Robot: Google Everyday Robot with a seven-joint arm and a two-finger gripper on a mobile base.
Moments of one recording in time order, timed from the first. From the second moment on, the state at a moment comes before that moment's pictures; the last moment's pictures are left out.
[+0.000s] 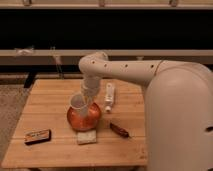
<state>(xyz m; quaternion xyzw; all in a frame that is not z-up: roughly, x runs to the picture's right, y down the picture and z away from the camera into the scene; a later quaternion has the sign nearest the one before) -0.088 0.079 0.774 -0.35 0.16 0.61 0.69</state>
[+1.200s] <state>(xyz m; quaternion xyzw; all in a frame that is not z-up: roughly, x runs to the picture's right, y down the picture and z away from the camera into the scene) -0.085 0.090 0.791 -0.36 0.17 0.61 0.68</state>
